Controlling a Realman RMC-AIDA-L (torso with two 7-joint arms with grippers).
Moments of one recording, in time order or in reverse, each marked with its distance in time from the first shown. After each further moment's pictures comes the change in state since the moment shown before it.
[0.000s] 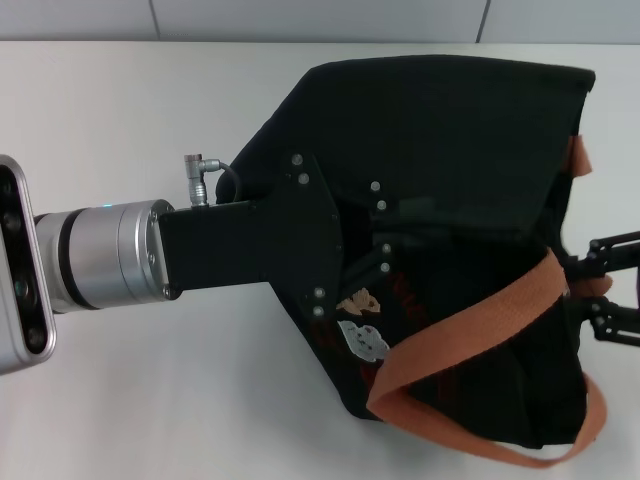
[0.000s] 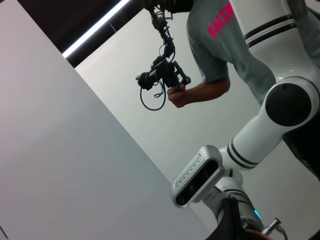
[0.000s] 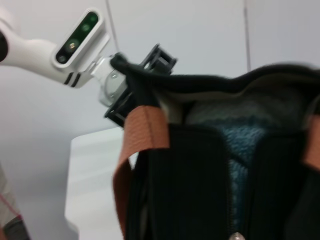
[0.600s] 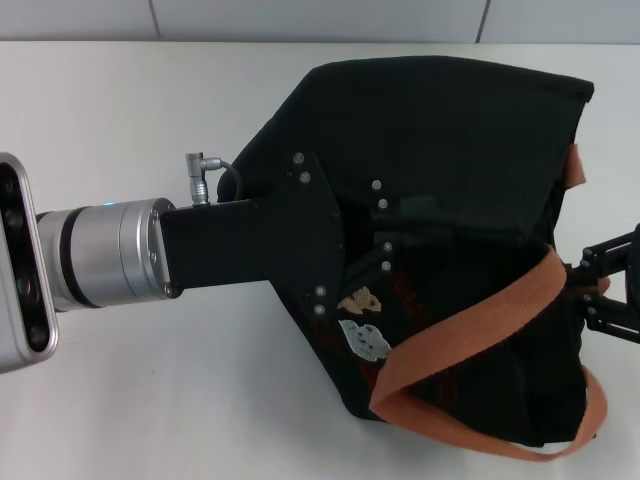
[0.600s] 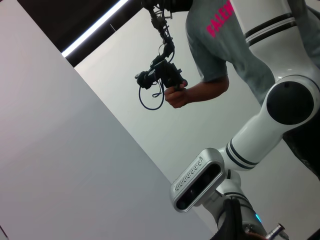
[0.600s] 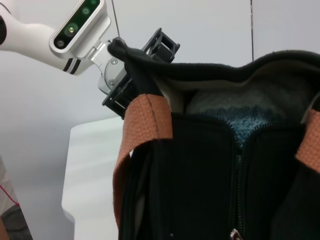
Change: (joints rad) left arm -0.003 0.000 0.000 0.000 0.000 -0.004 0.000; right arm 0.000 0.001 -0.041 0.000 0.000 0.040 -0.009
